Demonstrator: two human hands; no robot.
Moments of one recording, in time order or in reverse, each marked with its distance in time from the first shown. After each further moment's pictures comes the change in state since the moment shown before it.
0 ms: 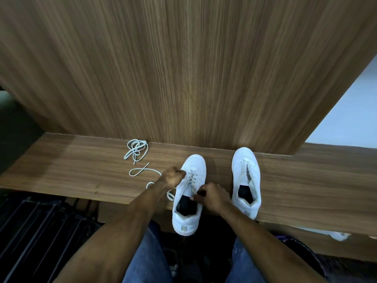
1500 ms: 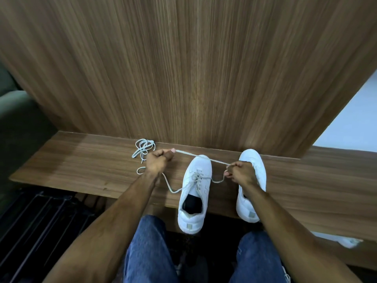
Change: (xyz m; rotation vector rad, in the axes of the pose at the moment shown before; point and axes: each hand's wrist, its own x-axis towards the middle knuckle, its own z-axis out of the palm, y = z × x) left_hand -0.019 0.002 -0.050 -0.847 0.390 0.087; right_hand 0.019 0.013 -0.066 0.725 0.340 0.307
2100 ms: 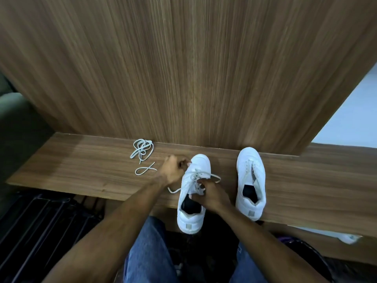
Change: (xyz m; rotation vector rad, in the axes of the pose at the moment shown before) left_hand -0.010 -0.010 0.017 0.902 -0.356 0.313; right_hand -0.048 0.030 0.060 -0.580 -0.353 -0.278
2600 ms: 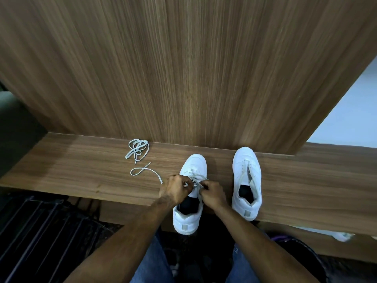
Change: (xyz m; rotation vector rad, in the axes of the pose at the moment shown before) left_hand -0.027 0.000 0.050 0.193 -0.019 -0.119; right_hand 0.011 0.010 0.005 0.165 0.136 0.149
